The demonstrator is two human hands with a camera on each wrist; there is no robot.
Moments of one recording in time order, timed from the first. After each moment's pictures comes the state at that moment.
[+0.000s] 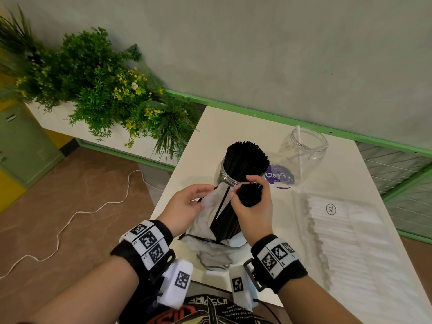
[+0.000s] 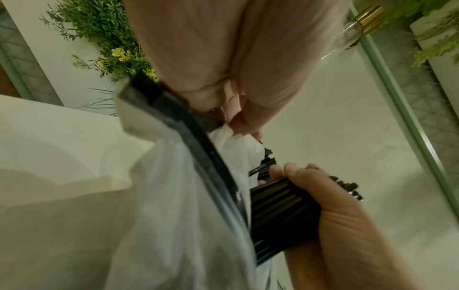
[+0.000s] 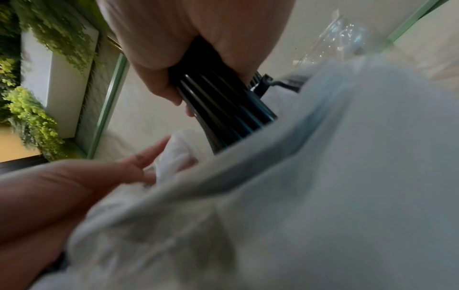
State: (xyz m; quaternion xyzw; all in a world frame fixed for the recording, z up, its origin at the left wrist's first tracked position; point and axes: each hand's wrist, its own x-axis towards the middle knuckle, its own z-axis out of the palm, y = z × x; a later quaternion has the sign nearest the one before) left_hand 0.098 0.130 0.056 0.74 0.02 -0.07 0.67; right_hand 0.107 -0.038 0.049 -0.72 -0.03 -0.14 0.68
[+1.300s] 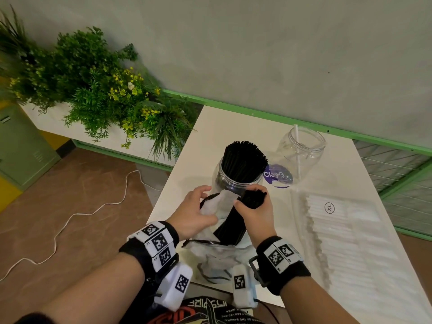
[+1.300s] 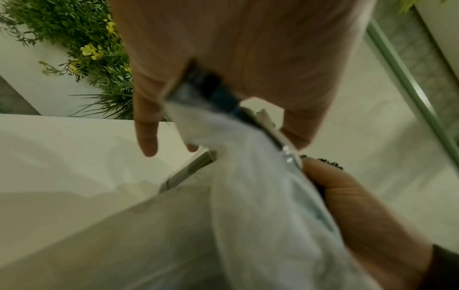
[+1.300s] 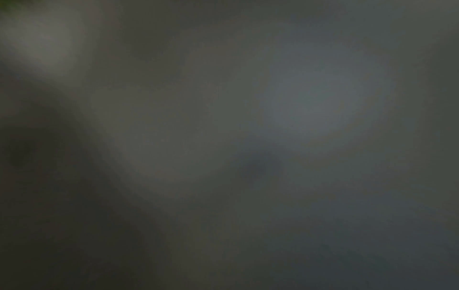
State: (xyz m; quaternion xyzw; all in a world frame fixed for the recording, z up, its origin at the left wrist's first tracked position) left_hand 0.110 0.124 0.034 0.84 0.01 -0.15 0.53; right_hand 0.118 -0.054 0.024 -0.69 0.03 -0.08 0.72
